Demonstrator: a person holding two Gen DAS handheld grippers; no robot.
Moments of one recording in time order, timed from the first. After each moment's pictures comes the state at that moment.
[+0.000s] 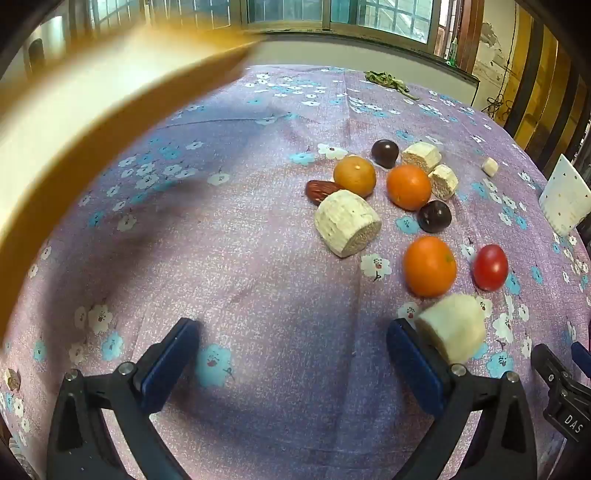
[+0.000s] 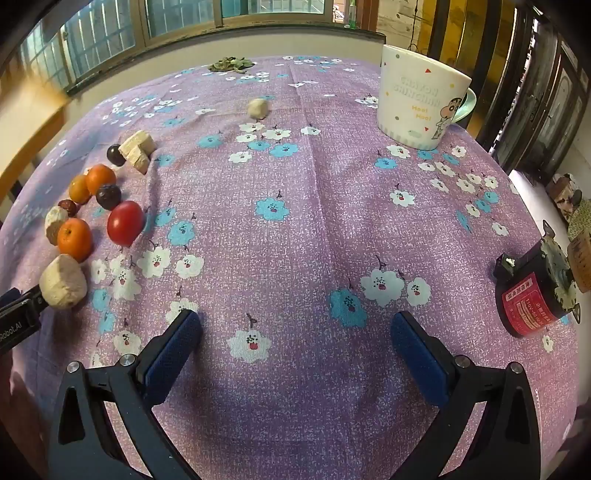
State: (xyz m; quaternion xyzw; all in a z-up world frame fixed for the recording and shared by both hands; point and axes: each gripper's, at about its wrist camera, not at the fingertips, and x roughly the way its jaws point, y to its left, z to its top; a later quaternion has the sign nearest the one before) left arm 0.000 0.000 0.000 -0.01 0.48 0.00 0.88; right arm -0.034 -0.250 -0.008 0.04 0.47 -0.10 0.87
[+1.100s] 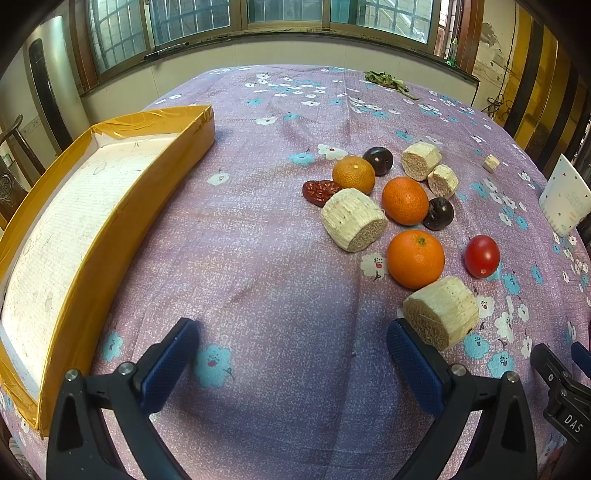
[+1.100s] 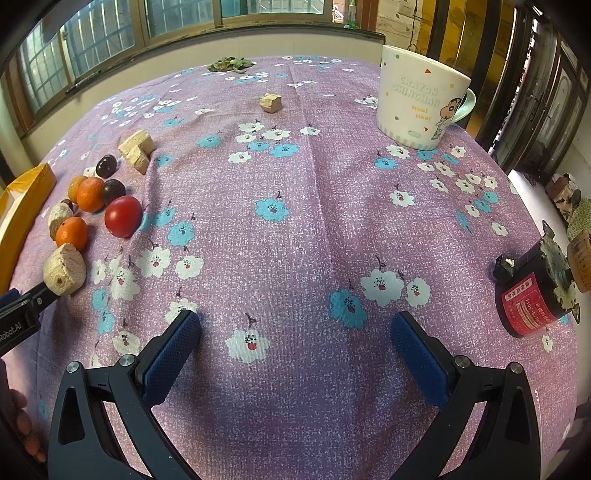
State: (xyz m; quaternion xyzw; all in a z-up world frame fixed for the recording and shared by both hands) left arm 0.000 0.000 0.000 -0.01 0.48 0.00 0.88; right arm -0.034 -0.248 -0.012 0.04 0.47 -0.11 0.87
